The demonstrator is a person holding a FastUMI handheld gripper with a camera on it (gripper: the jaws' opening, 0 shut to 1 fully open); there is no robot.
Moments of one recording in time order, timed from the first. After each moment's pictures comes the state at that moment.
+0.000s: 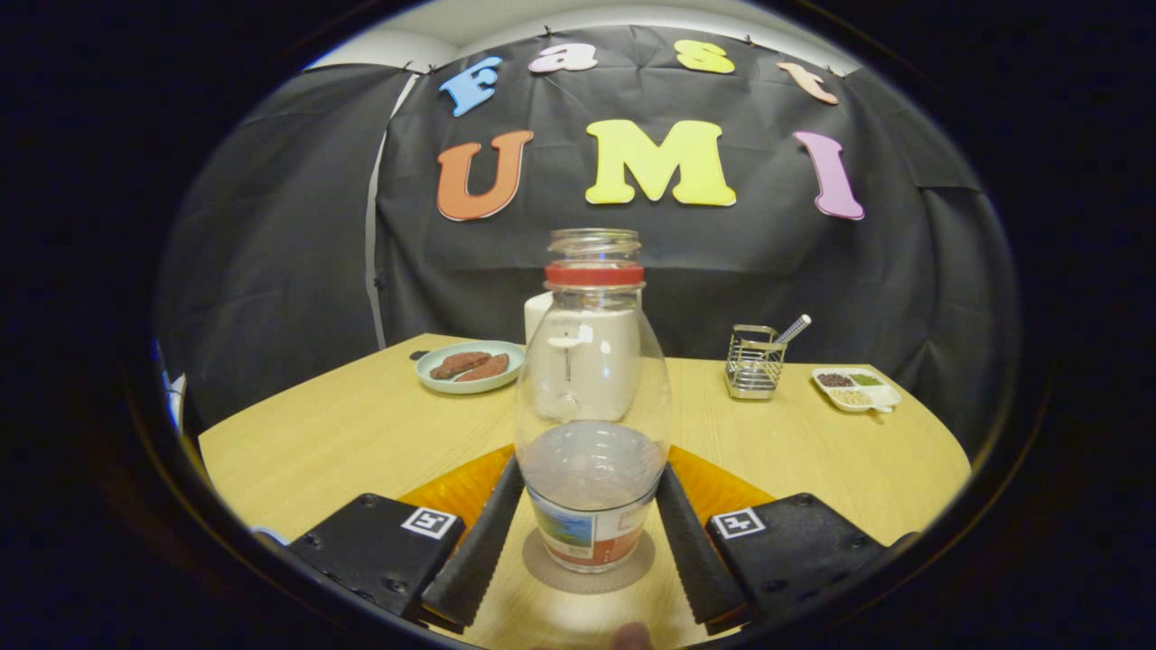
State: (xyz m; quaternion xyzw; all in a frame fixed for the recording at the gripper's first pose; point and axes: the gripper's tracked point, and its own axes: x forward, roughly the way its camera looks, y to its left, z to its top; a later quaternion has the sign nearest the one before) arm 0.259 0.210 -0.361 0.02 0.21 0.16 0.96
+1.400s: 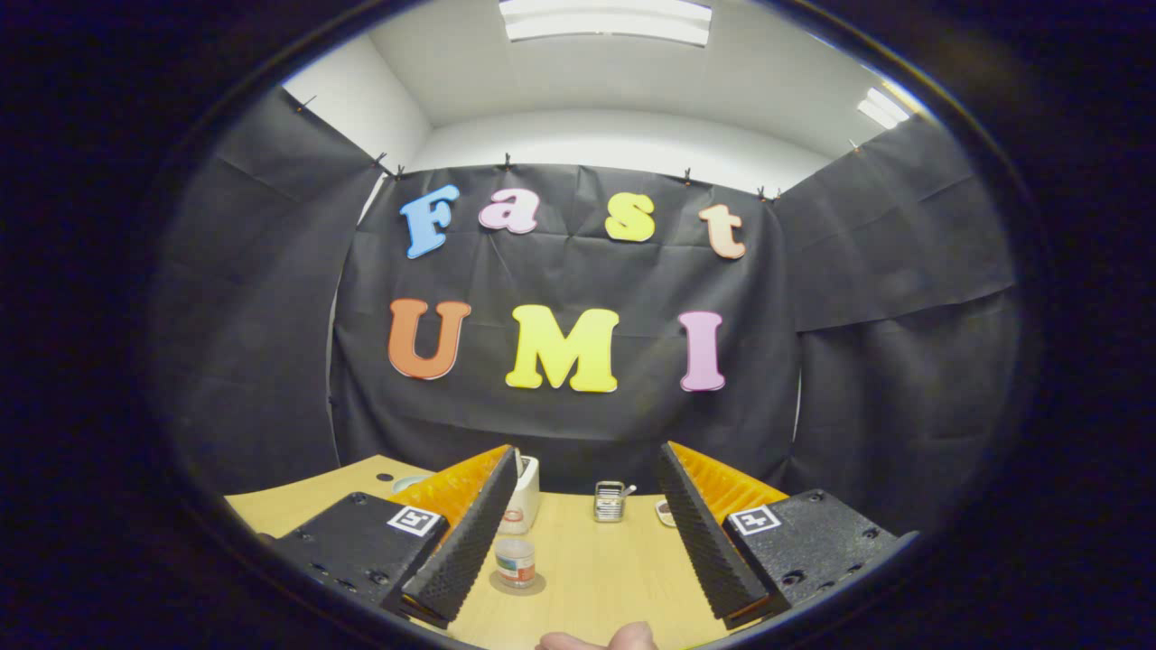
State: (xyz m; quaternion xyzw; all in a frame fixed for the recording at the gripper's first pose) arm 0.089 0.089 -0.042 -0.01 0.01 0.01 1.00
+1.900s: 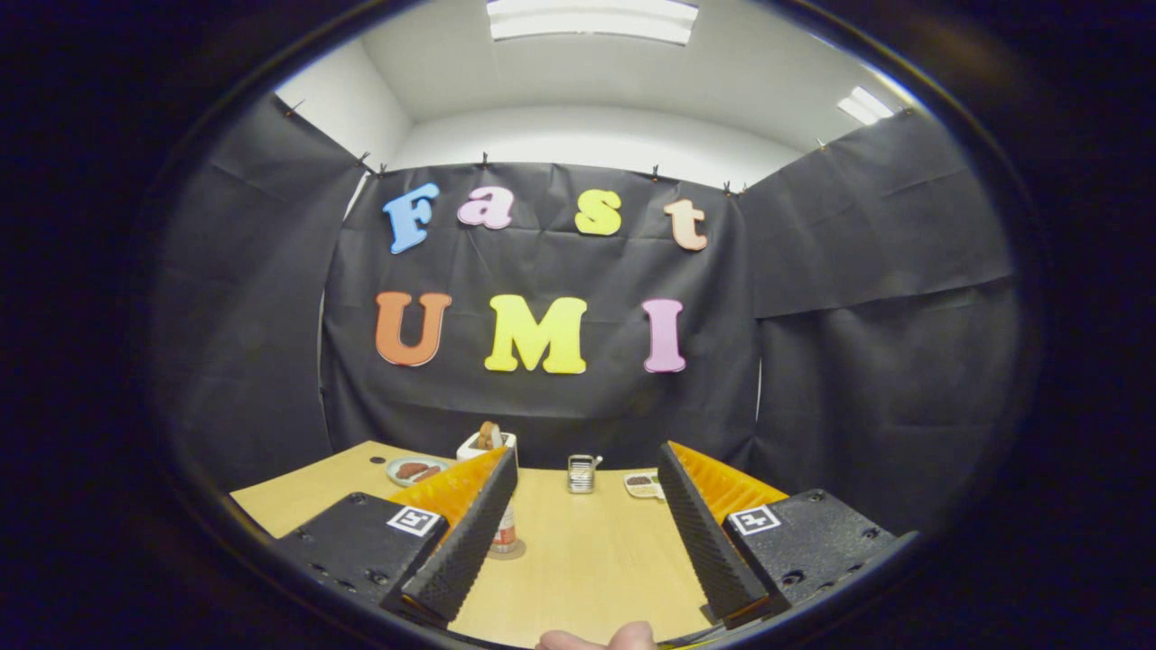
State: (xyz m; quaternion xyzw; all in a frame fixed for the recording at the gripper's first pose) arm 0.003 0.061 -0.049 0.00 0.03 -0.02 1.00
